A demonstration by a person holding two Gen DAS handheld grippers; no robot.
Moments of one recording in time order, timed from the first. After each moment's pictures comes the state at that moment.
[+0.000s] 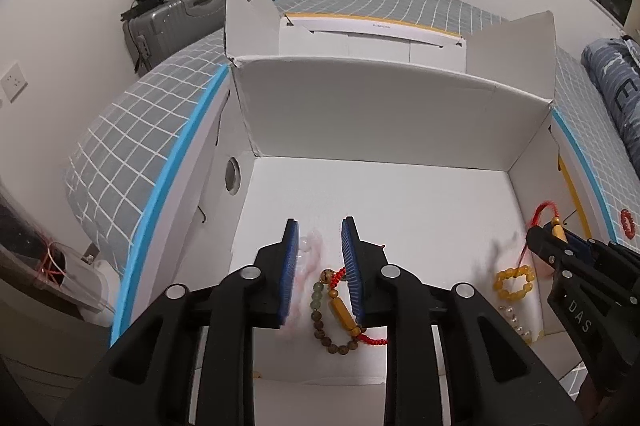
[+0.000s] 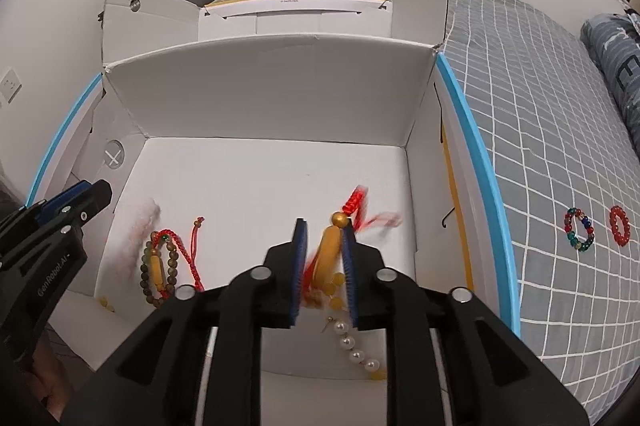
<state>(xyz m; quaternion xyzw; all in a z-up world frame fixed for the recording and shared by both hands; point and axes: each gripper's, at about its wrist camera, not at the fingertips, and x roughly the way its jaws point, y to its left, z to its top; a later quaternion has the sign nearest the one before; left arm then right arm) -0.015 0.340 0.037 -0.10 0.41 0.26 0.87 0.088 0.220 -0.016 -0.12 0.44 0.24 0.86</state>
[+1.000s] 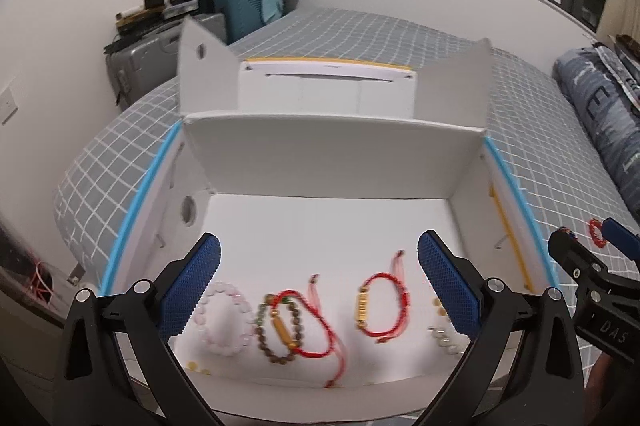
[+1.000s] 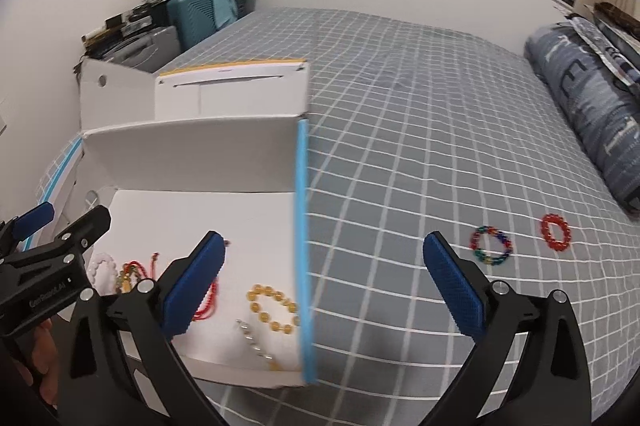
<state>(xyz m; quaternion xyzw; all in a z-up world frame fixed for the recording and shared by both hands) 0.001 0.281 0.075 -0.09 0.37 0.22 0.90 0.088 0.123 0.044 -0.09 0.36 0.18 0.91</state>
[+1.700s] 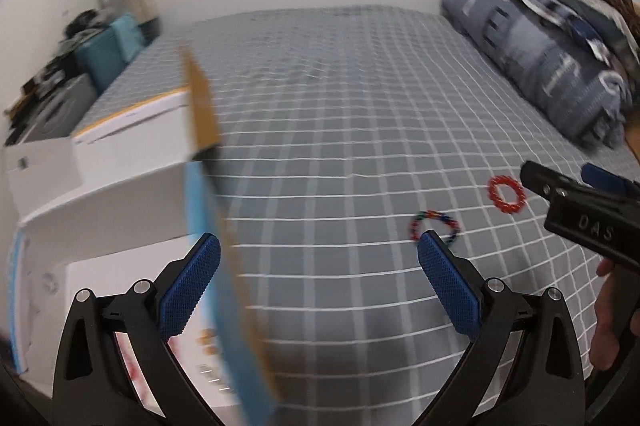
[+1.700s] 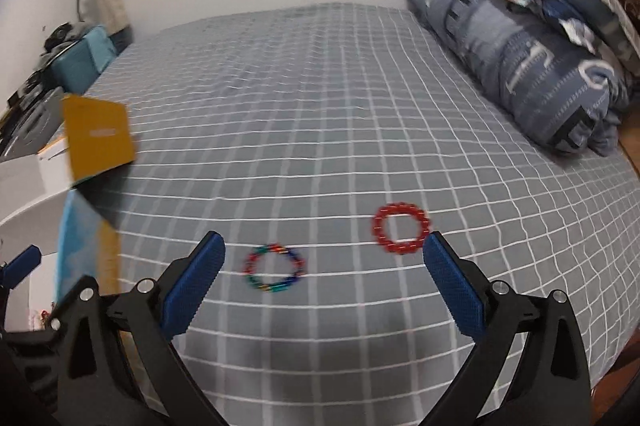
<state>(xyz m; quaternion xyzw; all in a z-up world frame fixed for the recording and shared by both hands) 0.138 0.055 0.074 0.00 0.41 0.06 0.91 0.204 -0.112 0.056 -0.01 0.40 0.03 0.92</state>
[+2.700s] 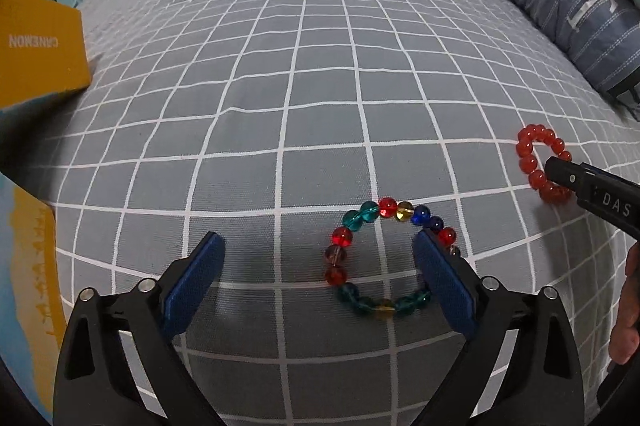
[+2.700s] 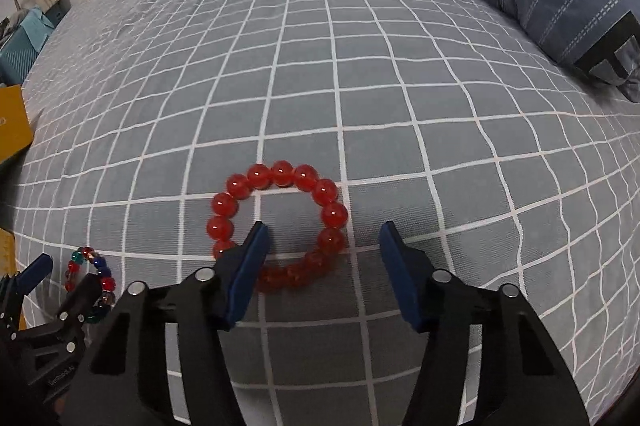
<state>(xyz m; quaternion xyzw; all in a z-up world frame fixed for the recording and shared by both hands) 0.257 -0.014 -0.073 -0.01 0.51 0.04 0.86 0.321 -0.216 -0.081 0.00 0.51 0.00 0.86</state>
